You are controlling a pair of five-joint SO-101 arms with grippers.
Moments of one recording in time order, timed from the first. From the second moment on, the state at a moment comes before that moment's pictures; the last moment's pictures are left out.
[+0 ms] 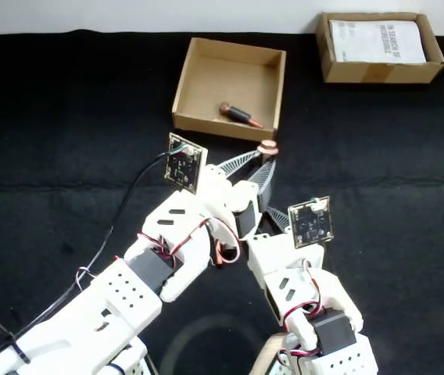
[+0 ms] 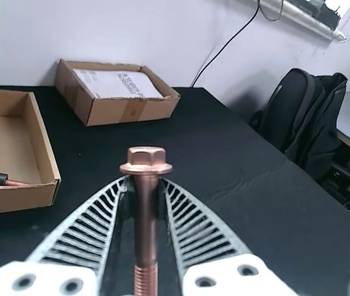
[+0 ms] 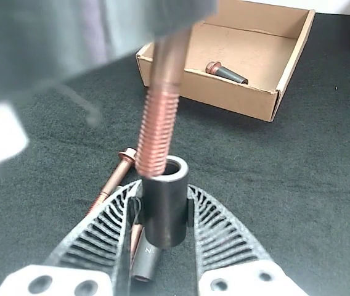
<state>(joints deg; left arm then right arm) 36.8 -46.9 64.9 -7.1 24.0 -27.4 -100.0 87.3 43.2 -6.1</state>
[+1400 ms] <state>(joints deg) 35.6 -39.1 61.1 -5.8 24.1 -27.4 -100.0 87.3 43.2 -6.1</state>
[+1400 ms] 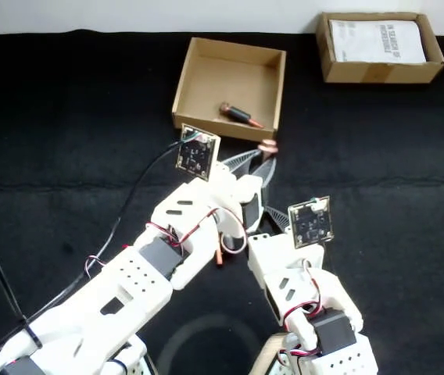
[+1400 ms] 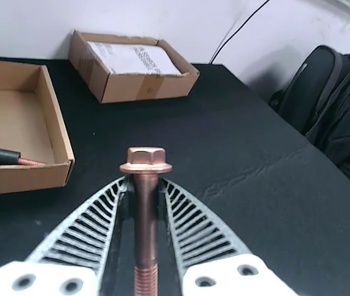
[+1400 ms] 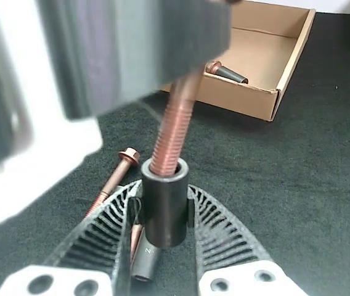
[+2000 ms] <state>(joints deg) 39.3 -46.7 67.1 4.1 27.6 -27.2 -99.9 87.3 43.3 -6.1</state>
